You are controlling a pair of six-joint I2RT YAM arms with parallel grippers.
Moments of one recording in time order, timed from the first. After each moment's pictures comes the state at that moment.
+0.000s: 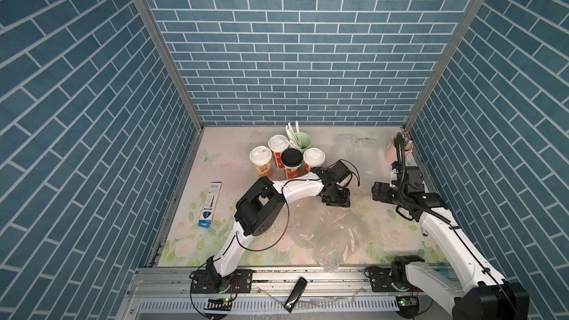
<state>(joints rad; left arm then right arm) -0.95 2.20 1.68 -0.57 0.33 -0.68 0.16 0.99 0.74 -0.66 0.01 0.24</state>
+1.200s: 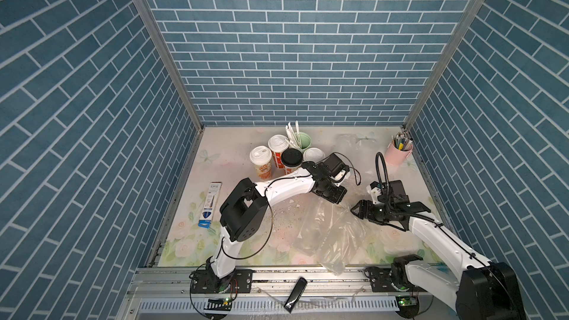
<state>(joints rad) -0.92 2.03 1.63 -0.67 0.33 -0.30 0.27 1.02 0.51 -0.56 -0.47 0.46</state>
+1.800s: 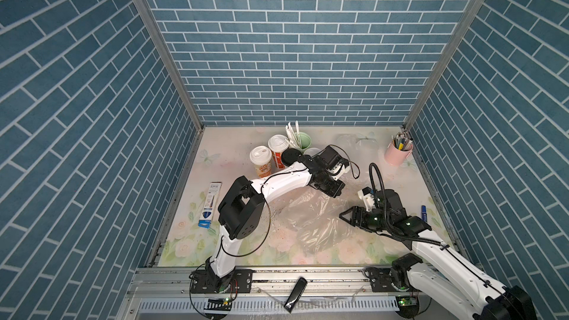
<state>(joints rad) -0.88 2.03 1.68 -0.70 0.40 -0.19 0.46 0.85 0.40 -0.41 -0.52 0.71</state>
